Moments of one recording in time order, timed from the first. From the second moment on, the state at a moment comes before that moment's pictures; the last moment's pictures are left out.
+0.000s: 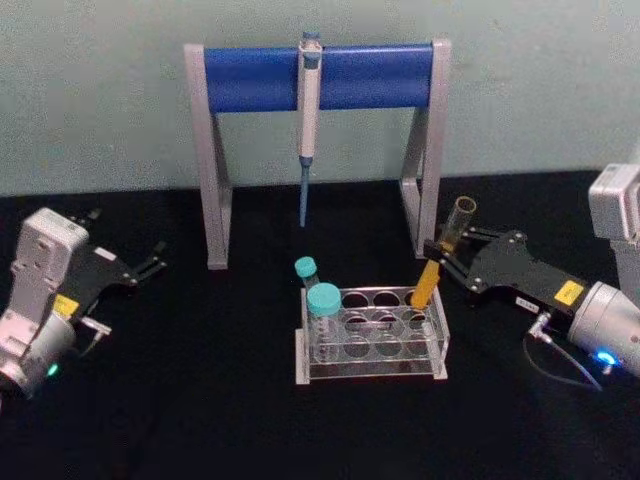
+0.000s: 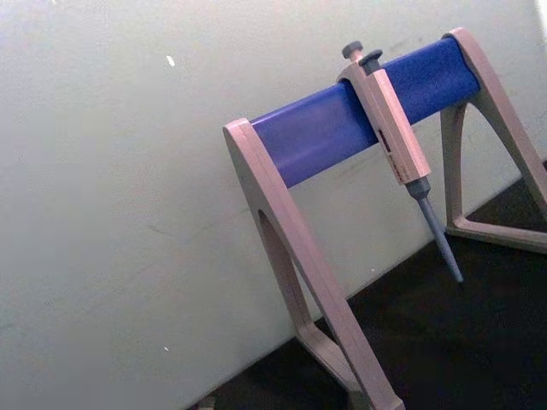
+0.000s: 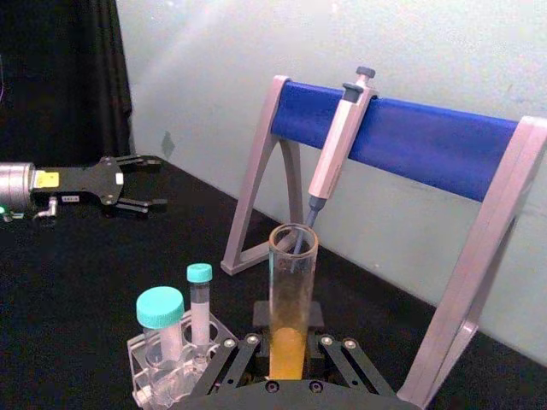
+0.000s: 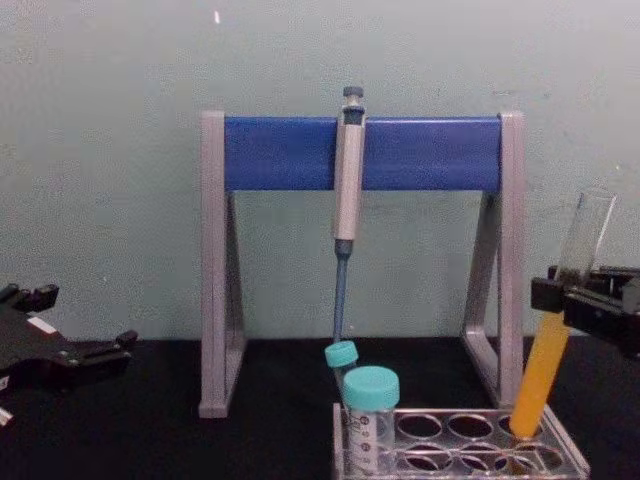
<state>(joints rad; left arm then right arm) -0.20 0.60 0.45 -1.41 -0.25 -0.12 0.03 0.13 0.60 -0.32 -1.63 0.48 0.01 0.52</state>
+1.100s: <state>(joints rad) -0.20 0.60 0.45 -1.41 -0.25 -0.12 0.03 0.19 0.58 -0.36 -1.57 0.48 0.02 0.53</state>
